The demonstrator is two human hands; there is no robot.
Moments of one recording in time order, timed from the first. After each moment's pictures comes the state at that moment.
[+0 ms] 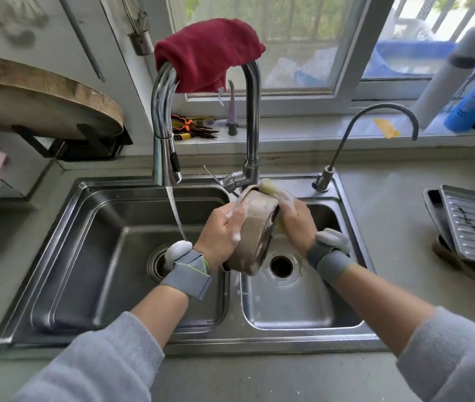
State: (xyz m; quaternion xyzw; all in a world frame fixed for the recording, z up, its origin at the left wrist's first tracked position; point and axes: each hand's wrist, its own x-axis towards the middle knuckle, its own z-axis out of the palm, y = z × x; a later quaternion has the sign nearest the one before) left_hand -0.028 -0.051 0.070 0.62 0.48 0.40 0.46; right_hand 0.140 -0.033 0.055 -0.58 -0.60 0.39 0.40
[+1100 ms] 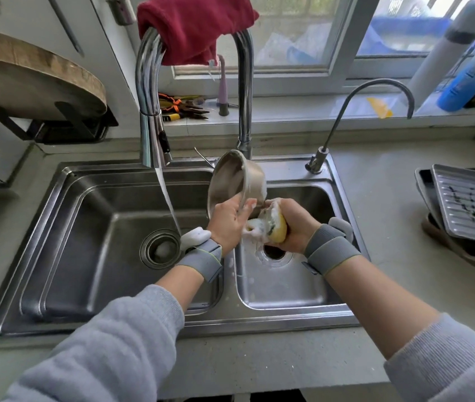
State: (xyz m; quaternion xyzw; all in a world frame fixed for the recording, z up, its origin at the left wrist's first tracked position) left_hand -0.011 -0.041 0.018 0.68 0.52 0.36 0.37; right_hand 0.131 -0.053 0.065 -0.45 -0.07 0.82 0.35
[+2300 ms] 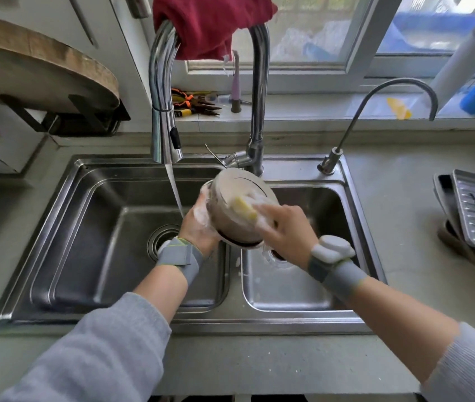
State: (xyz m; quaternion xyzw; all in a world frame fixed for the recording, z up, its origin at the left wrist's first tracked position) left_hand -0.046 -0.038 0.037 0.12 0.45 0.48 0.75; right_hand 0.121 -0.076 0.059 -0.58 -0.69 0.31 0.30
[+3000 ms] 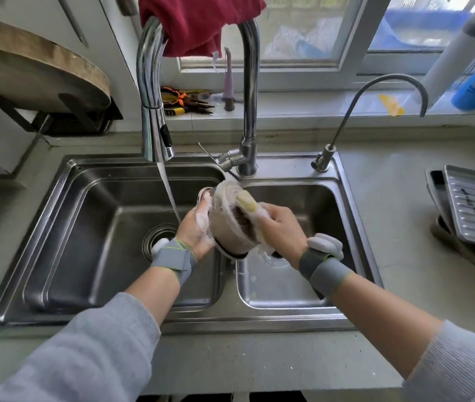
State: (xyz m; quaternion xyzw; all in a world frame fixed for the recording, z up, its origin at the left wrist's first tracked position) left_hand -0.042 -0.040 0.016 0.16 0.46 0.47 0.73; right_hand 0.113 -0.073 0.047 -0.62 -0.52 0.48 0.34
